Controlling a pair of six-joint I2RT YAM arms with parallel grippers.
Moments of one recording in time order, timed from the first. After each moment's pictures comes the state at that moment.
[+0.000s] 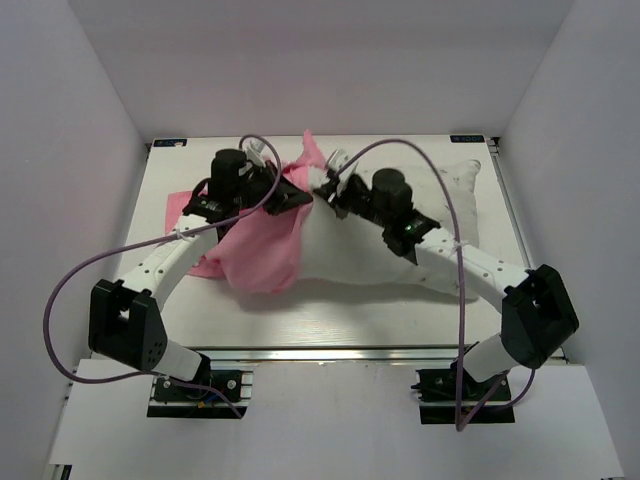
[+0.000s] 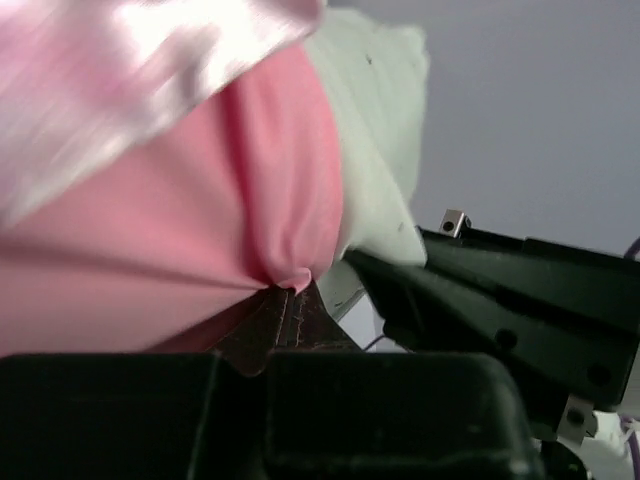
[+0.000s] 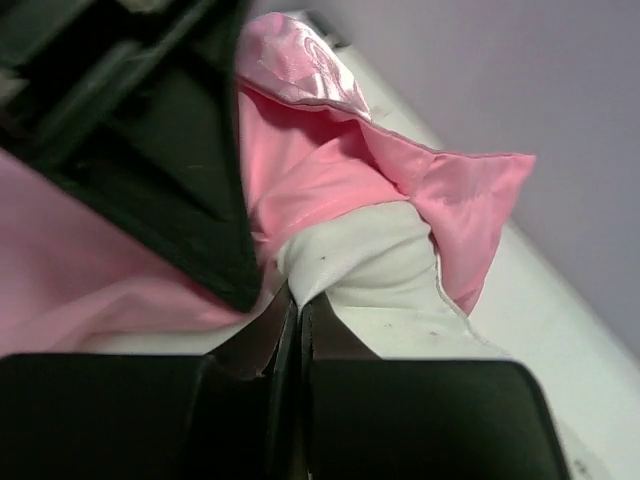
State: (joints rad) left arm -0.36 1.47 1.24 -0.15 0.56 -0.93; right arm 0.67 1.49 1.14 0.30 -0.30 -0.27
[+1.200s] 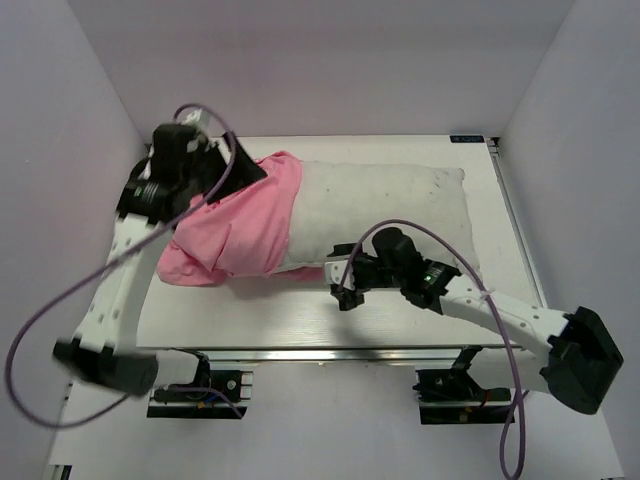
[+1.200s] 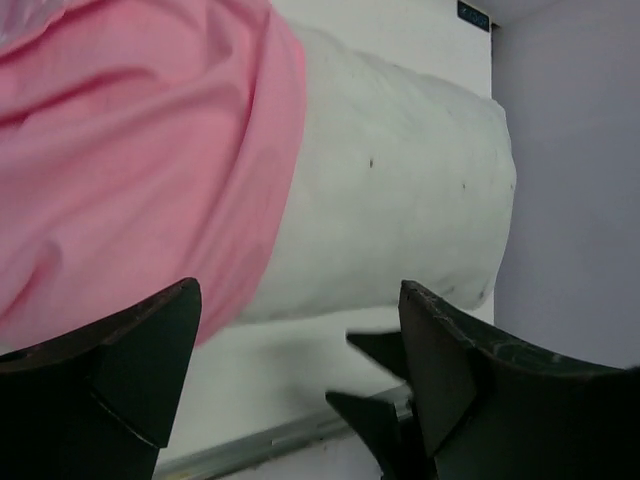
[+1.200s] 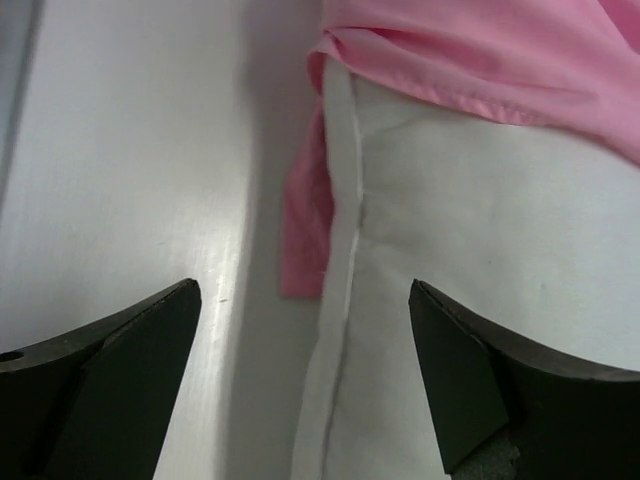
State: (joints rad) left arm -0.25 1.39 1.66 -0.83 0.19 -0.60; right arm 0.86 1.15 0.74 -0.11 -0.49 -0.88
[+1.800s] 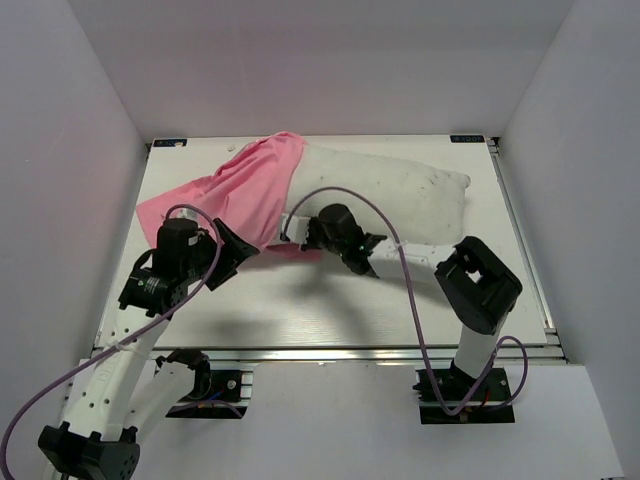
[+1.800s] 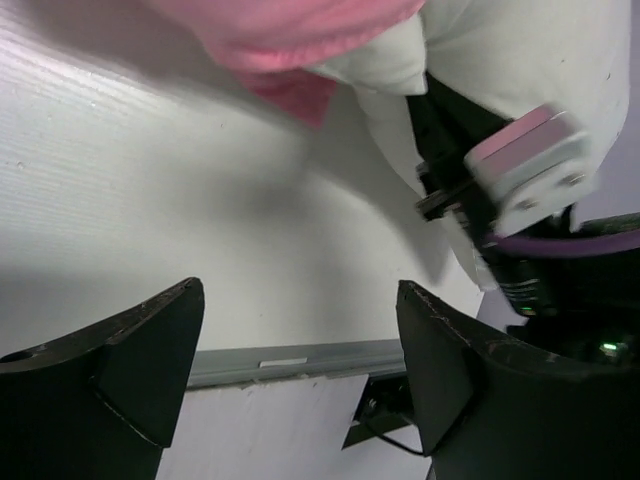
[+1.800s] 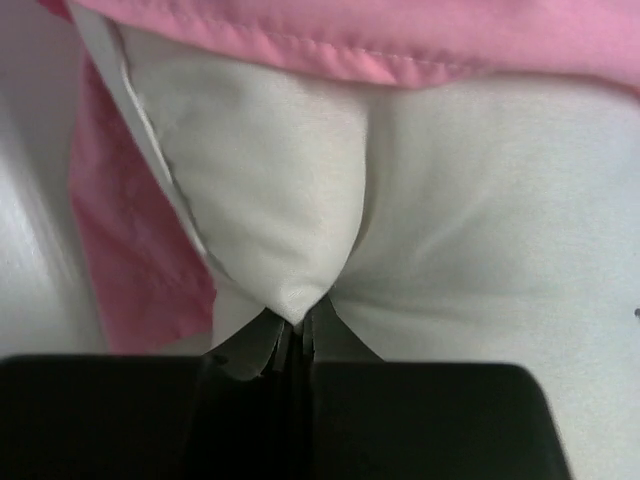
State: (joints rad) left arm -0.27 0.79 0.89 -0.78 0.16 -0.91; right arm 0.88 1.78 1.02 0.33 0.03 -0.86
